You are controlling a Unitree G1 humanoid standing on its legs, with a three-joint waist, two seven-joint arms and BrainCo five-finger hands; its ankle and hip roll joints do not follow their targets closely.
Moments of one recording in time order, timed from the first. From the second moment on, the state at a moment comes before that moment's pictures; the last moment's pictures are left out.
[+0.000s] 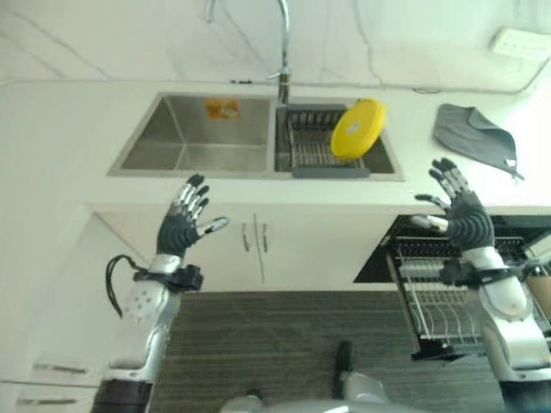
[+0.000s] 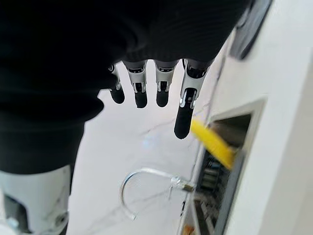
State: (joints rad) left arm 0.11 0.41 0.04 -0.19 -0.41 -0.08 -0.05; right arm 0.08 -0.46 -0.09 -0.25 0.28 -0.07 0.01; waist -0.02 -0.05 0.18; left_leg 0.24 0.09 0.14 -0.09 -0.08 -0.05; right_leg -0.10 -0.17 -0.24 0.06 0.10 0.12
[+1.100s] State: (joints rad) left arm -0.05 0.49 0.05 -0.35 -0.37 -0.33 -0.10; right arm 0.06 -0.44 -0.17 -0.39 0.35 -0.09 -0.02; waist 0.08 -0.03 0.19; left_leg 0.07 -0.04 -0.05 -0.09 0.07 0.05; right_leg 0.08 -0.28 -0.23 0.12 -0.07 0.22
